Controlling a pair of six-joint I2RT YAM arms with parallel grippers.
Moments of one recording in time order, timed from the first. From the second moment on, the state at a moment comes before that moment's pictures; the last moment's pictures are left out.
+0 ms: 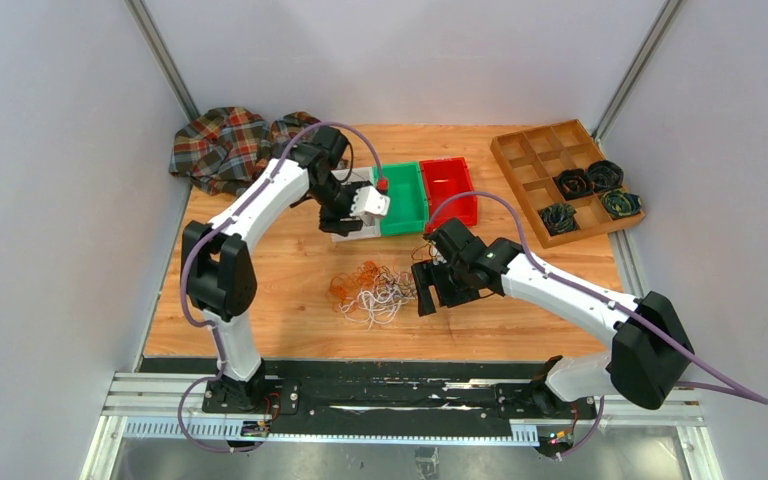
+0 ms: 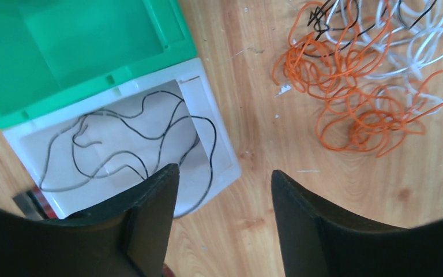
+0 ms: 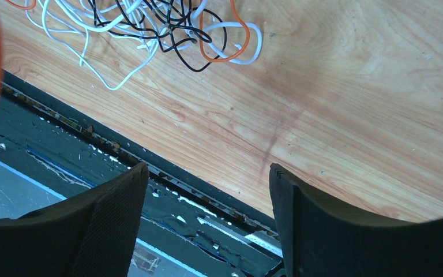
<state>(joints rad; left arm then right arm) -0.40 1.83 1.67 -1.11 0.47 1.34 0.79 1.35 0.94 -0.72 -0.13 0.43</state>
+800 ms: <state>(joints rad) -0.41 1.92 1.51 -0.44 0.24 1.08 0.79 1.35 0.94 -0.71 -0.13 0.44</state>
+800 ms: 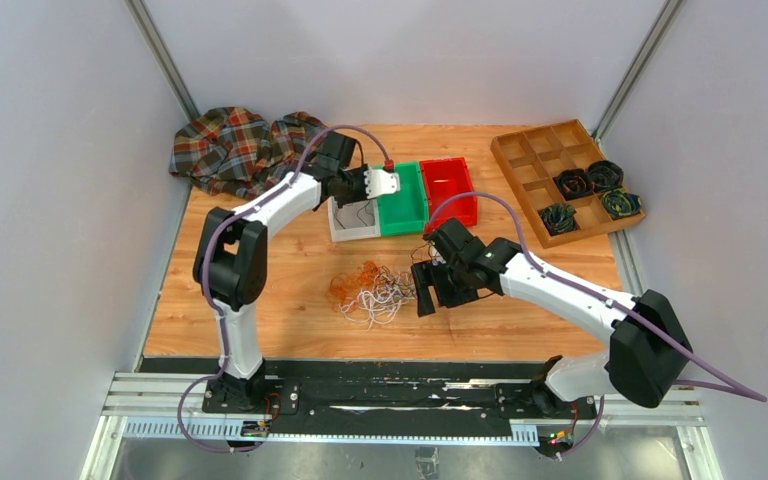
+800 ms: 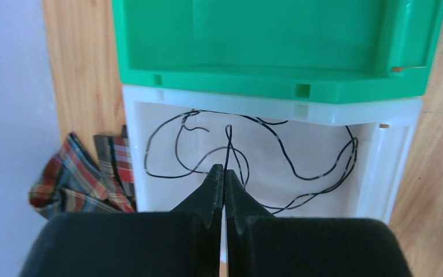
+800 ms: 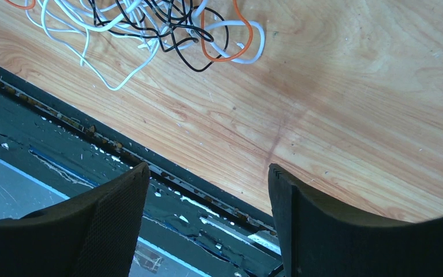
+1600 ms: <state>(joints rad) -0.41 1.55 1.63 -0.97 0.61 0.84 0.79 1.34 0.96 -0.74 -0.22 0.43</state>
